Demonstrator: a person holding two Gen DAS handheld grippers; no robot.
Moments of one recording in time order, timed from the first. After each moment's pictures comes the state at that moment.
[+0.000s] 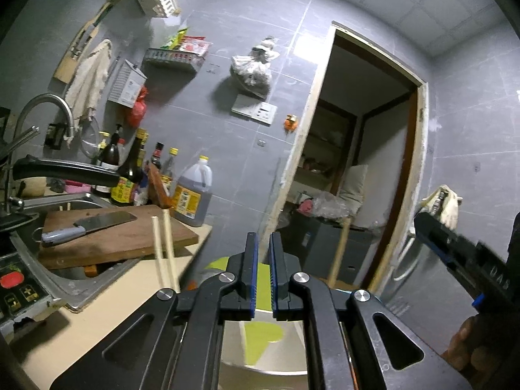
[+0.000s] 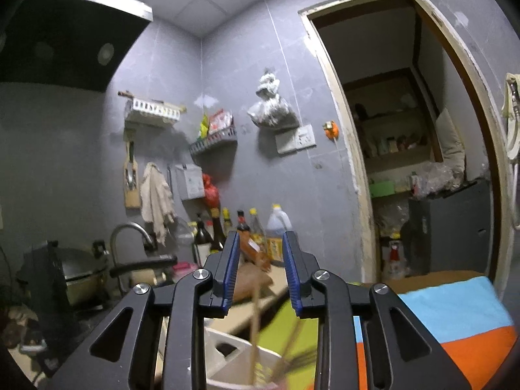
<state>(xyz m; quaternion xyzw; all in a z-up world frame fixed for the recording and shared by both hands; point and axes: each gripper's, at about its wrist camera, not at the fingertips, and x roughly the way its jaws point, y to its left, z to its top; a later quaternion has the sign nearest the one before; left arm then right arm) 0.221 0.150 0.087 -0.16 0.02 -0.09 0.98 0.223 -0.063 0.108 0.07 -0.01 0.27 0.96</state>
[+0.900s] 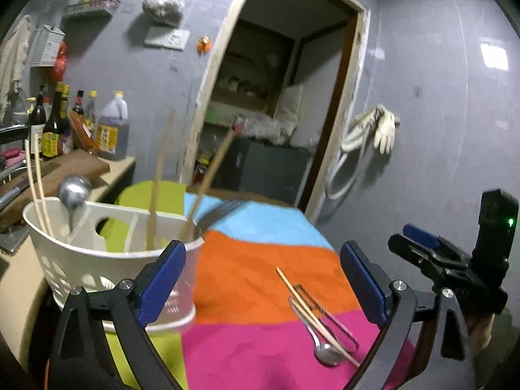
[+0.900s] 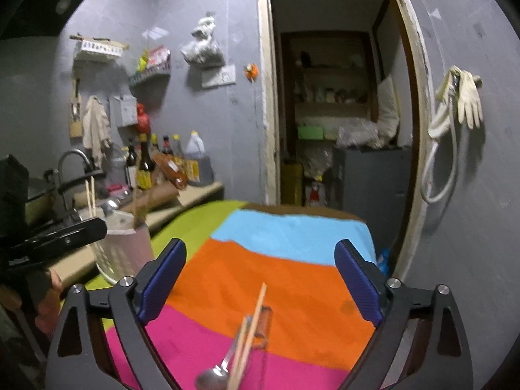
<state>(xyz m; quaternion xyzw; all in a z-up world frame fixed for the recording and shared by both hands) 0.193 0.013 0.077 -0.09 0.18 -0.24 0.95 0.169 -0.212 0.076 -0.01 0.16 0.14 0.98</state>
